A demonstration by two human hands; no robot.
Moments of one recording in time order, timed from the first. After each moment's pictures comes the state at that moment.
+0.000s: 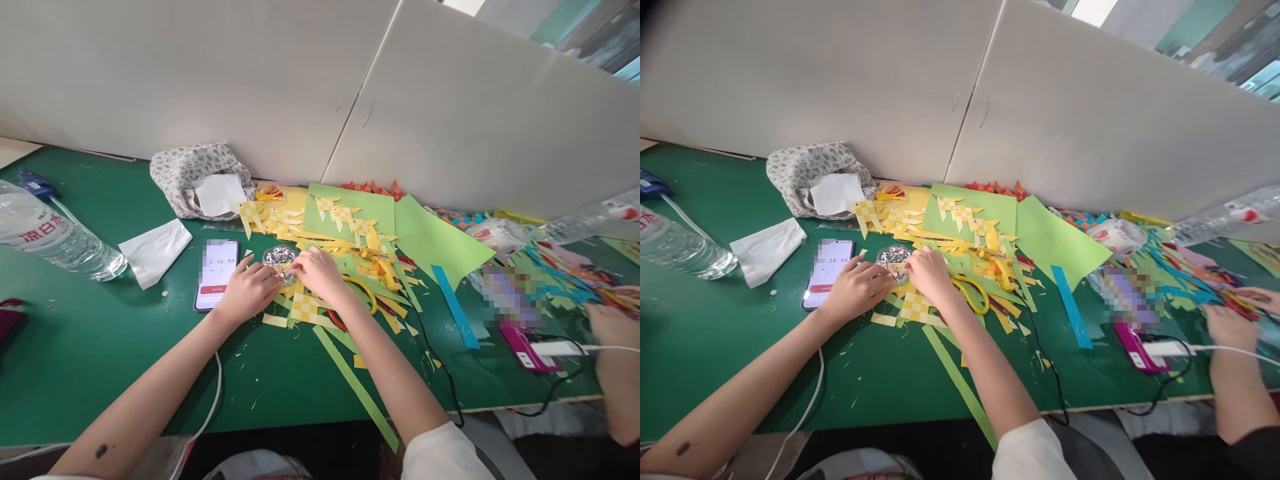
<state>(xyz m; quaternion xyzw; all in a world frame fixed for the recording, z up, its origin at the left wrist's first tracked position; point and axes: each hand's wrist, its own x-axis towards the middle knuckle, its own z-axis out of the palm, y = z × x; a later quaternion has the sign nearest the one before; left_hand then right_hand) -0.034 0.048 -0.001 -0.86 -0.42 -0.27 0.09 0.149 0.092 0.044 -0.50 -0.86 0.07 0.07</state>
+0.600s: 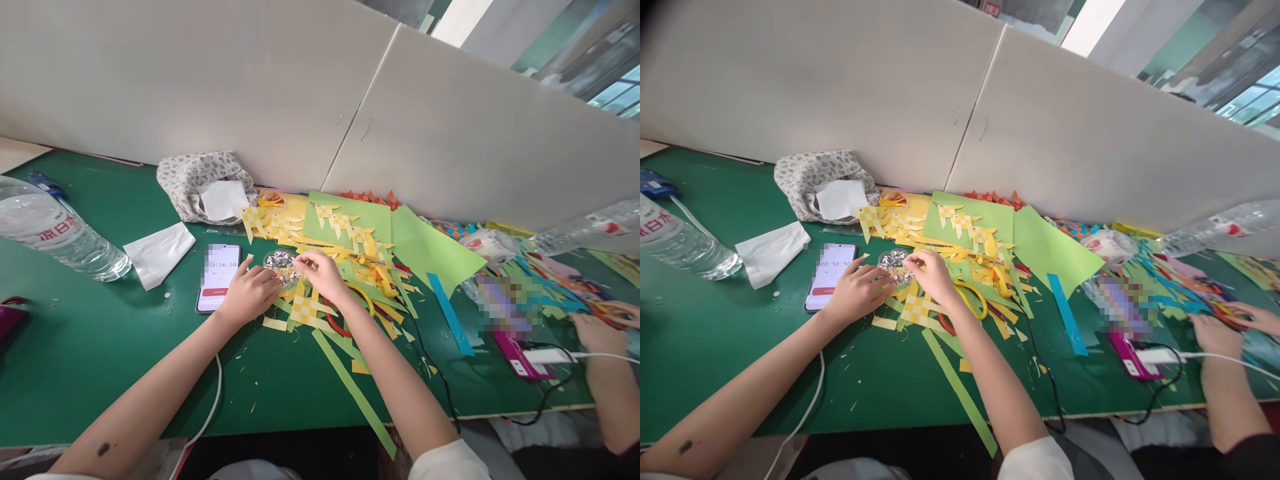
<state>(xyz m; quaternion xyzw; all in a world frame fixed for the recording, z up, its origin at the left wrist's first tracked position) -0.034 0.047 -0.002 -0.85 -0.43 -0.30 0.09 0.155 0.088 0.046 -0.52 -0.76 0.28 0.27</state>
